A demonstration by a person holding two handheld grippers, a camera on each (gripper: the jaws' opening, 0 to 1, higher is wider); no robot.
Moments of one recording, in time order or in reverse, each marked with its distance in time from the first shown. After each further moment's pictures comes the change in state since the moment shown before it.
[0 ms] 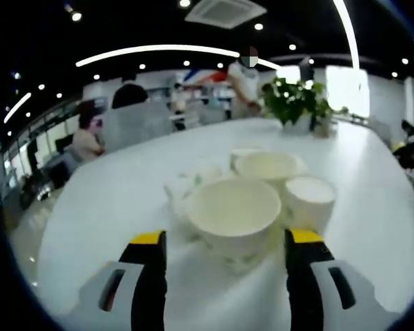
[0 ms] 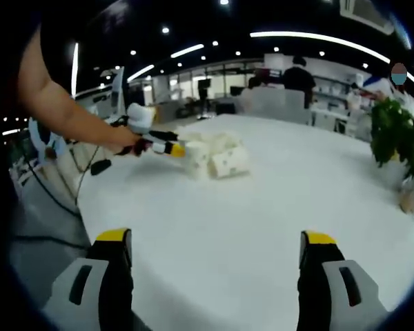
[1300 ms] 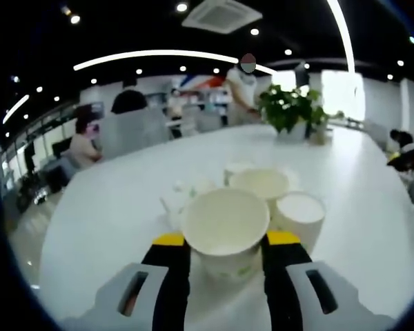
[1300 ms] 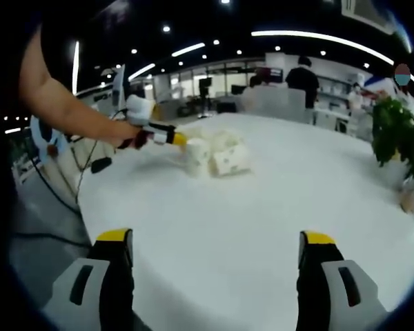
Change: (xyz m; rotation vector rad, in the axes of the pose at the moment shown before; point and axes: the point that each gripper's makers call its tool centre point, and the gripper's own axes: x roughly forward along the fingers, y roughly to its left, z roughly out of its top) left arm -0.013 -0.006 0.022 -0.003 -0.037 -0.021; right arm 0.000 0.002 -0.003 -0.006 0.004 0.004
